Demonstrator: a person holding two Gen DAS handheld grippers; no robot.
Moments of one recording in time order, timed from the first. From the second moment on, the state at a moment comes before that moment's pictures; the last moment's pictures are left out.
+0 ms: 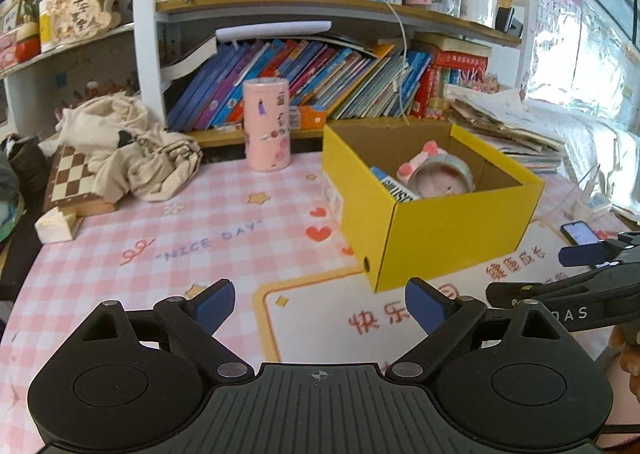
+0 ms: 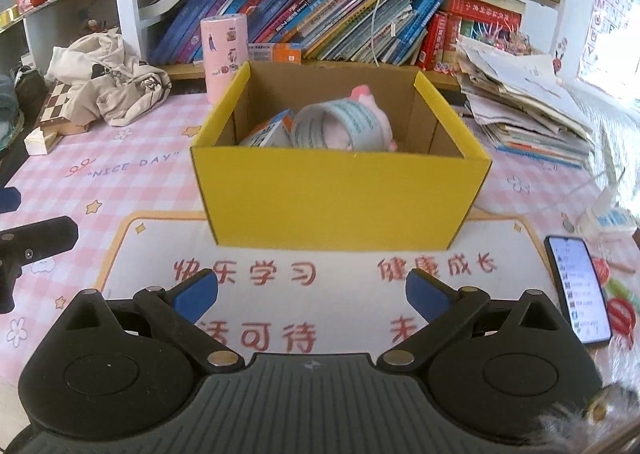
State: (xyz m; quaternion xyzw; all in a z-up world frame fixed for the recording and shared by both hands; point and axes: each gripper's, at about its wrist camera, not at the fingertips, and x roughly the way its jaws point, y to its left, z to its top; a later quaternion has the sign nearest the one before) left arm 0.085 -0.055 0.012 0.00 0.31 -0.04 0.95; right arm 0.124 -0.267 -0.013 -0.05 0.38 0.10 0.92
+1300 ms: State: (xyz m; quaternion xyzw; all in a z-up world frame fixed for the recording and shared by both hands) left arm 0.031 -0.021 -0.006 0.00 0.34 0.01 0.94; right arm 0.071 -0.235 -0.027 -0.05 0.40 0.11 0.91
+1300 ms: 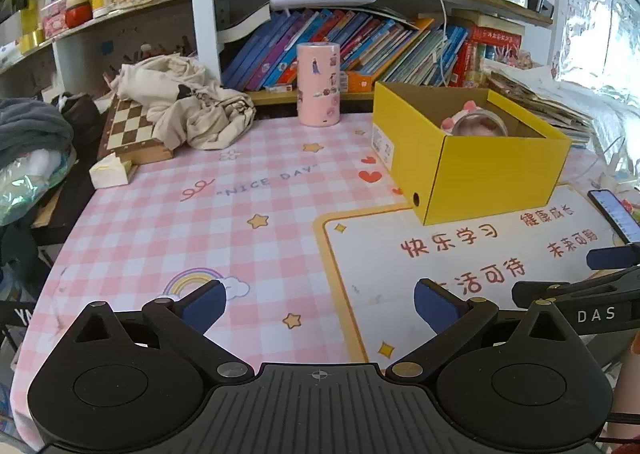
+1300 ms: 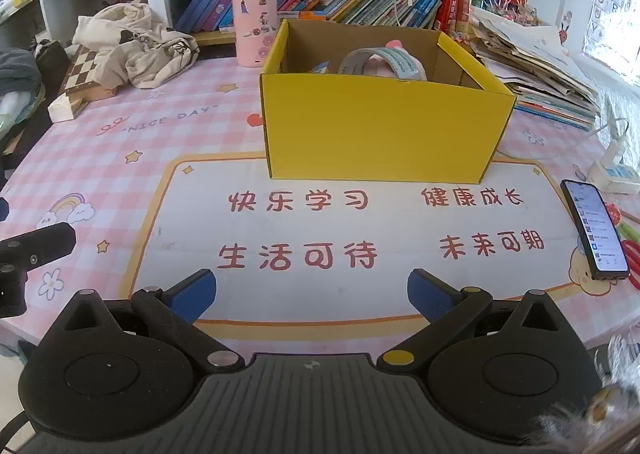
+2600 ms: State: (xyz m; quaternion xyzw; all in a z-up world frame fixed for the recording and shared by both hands) left arm 0.025 -0.016 -0.008 -0.01 0.35 0.00 0.94; right arm 0.064 -0.231 -0.026 -0.05 0.40 0.11 0.91
